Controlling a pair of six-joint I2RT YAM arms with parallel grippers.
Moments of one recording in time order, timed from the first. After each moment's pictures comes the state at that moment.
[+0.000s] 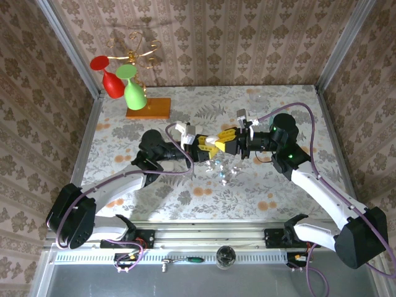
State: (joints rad) left arm -0.72 1.30 0.72 0.77 0.90 -0.27; right arm 0.40 1.13 0.85 0.27 -1.02 0.25
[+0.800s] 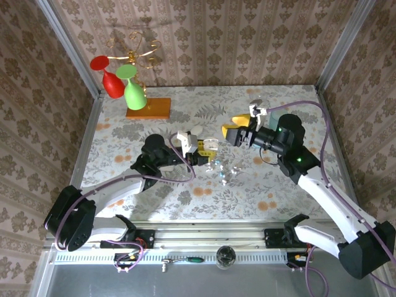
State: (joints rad) left arm -0.72 1.27 0.62 0.69 0.76 0.01; right arm 0.37 1.02 0.88 0.06 -0.50 0.36
